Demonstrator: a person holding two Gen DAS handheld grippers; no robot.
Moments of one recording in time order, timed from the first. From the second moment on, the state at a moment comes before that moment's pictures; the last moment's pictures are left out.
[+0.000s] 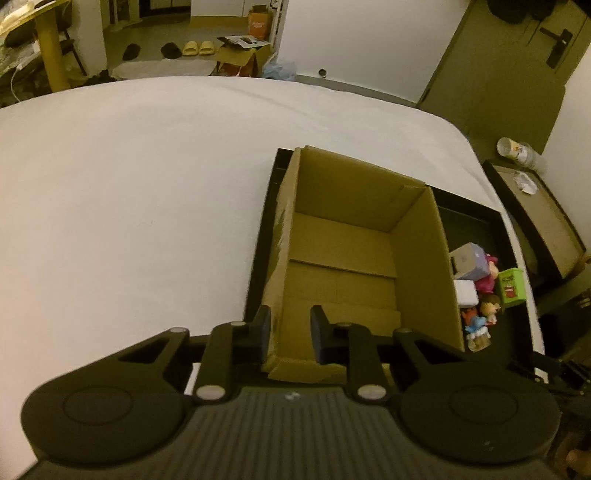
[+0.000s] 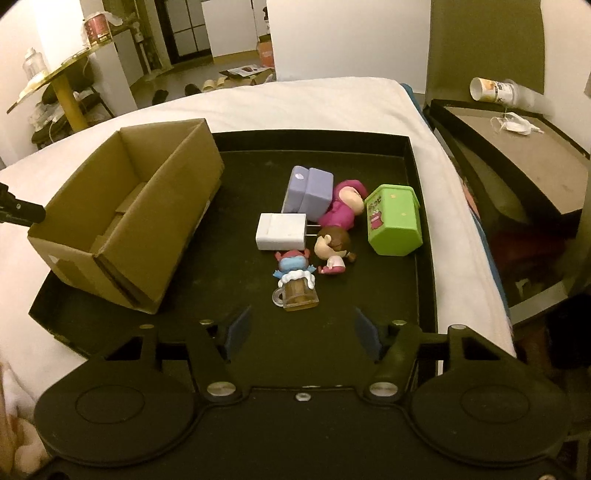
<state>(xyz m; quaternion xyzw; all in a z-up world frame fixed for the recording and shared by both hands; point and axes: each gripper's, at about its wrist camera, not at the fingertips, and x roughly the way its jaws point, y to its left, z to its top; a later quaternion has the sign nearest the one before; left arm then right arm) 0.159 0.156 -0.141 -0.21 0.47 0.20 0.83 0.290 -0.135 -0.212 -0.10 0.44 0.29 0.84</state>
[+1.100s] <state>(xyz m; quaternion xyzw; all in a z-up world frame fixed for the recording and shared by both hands) 0.206 0.181 -0.193 -0.25 0.53 0.23 0.78 0.319 -0.110 -0.245 -0.13 0.45 0.29 0.84</state>
